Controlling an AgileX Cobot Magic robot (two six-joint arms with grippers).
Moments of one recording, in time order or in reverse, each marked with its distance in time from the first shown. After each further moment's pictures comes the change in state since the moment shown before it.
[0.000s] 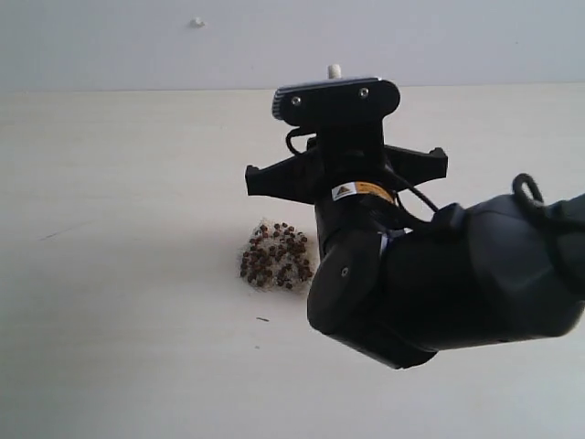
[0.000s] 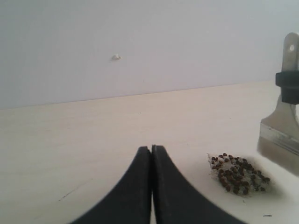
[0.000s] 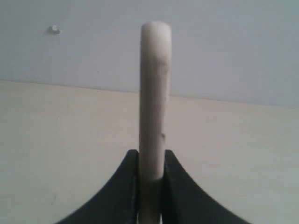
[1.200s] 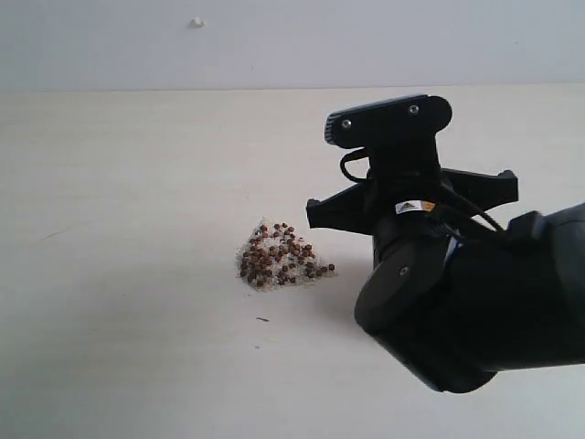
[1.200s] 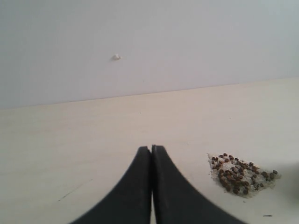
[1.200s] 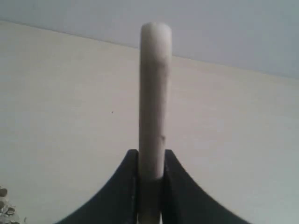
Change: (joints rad) left arm 0.000 0.000 0.000 0.000 0.000 0.000; right arm -0.005 -0.100 0.108 0.245 0.023 -0.240
